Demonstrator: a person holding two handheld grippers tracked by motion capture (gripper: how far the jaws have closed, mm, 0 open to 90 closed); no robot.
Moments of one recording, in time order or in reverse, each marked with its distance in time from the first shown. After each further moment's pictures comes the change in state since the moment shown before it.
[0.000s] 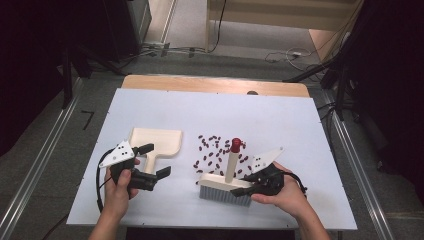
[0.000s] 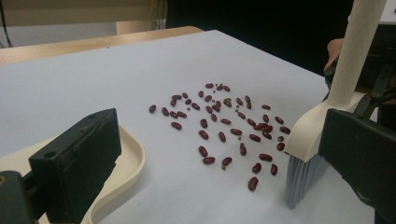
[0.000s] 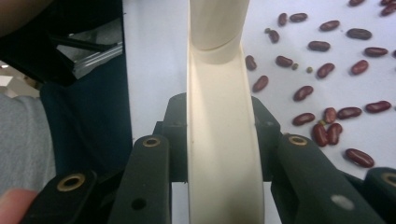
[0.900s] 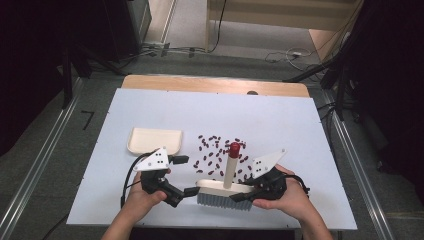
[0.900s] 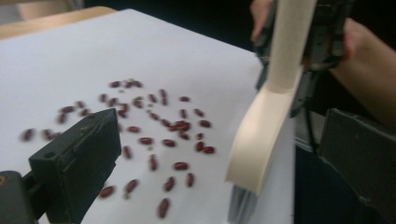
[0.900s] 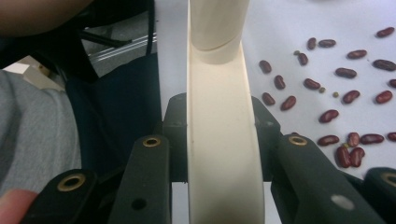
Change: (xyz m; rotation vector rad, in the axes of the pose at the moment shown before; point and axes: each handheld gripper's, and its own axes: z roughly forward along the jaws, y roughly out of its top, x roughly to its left) left arm -0.050 0.015 0.042 0.102 -0.253 0.097; right arm 0.022 0.013 -0.012 -0.004 0.042 -0.079
